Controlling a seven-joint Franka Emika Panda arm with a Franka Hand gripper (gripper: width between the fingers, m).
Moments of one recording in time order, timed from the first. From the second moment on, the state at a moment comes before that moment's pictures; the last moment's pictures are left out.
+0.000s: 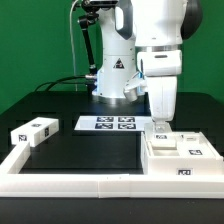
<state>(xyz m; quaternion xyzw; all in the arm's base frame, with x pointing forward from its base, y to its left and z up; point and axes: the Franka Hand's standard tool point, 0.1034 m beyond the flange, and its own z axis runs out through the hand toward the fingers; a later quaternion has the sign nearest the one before) 0.519 0.063 0.056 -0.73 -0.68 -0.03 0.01</state>
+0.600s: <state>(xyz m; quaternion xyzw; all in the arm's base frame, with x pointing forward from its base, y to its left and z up) 0.557 0.061 0.057 -0.73 -0.68 -0.02 0.01</state>
